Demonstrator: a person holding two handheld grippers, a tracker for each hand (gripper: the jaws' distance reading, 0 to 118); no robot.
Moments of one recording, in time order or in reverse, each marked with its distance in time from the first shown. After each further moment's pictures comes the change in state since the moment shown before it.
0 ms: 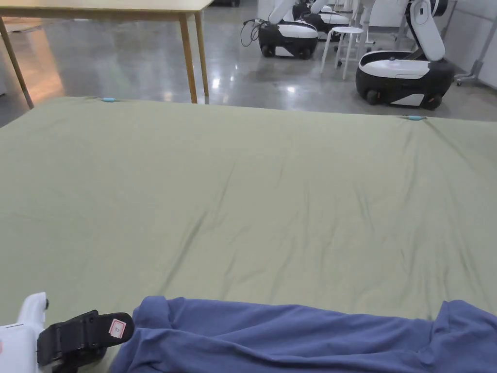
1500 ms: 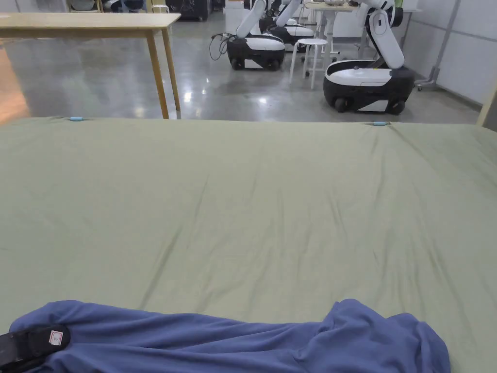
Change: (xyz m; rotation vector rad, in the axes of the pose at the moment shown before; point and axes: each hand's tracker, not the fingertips) left arm -0.006 0.027 0.028 0.175 0.146 -0.058; right arm 0.010 -0.011 -0.007 -0.050 -0.039 -0.099
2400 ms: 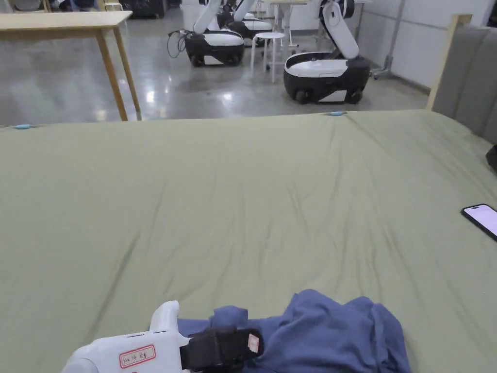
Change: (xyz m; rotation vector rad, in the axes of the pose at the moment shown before) left arm 0.144 -0.119 -0.204 -0.409 -0.293 -0.078; right arm -0.002 -0.003 0.004 -0.005 0.028 0.041
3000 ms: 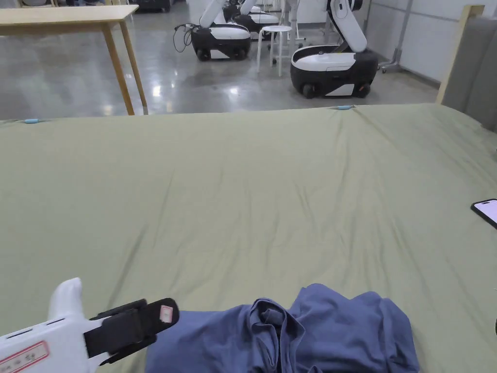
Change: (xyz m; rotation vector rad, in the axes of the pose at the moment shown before) left arm 0.040 0.006 0.116 0.306 0.162 -0.125; right arm -0.006 -0.006 -0.013 -0.029 0.015 0.004
